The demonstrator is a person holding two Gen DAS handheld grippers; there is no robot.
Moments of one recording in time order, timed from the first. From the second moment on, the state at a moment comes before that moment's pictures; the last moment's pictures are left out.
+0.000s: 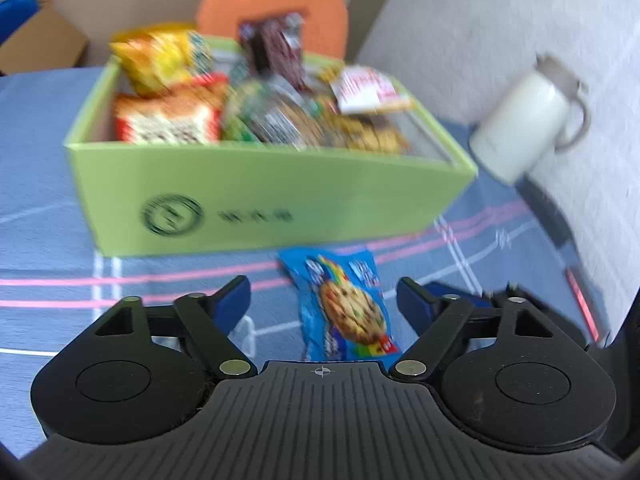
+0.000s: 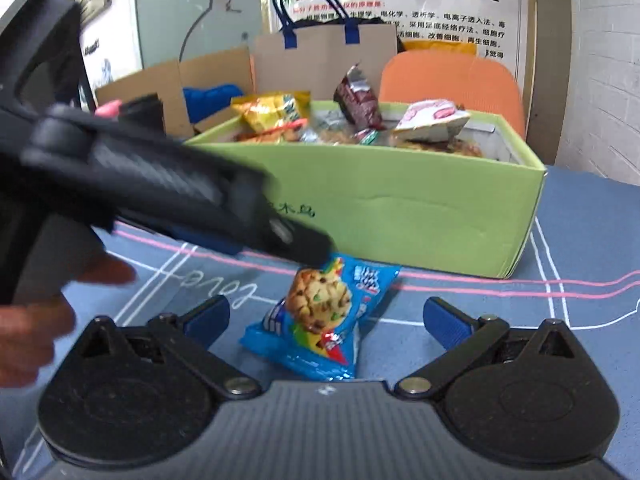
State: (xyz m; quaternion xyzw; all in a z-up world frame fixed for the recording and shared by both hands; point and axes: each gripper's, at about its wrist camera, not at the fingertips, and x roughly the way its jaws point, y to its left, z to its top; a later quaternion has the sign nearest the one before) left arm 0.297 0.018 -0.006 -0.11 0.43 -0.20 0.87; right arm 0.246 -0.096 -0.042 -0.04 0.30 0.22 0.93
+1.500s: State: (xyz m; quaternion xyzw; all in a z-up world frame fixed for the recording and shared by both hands) left arm 0.419 0.033 0.063 -0.17 0.33 -0.21 0.91; right arm 0.350 -0.136 0.035 -0.05 0.20 0.22 0.95
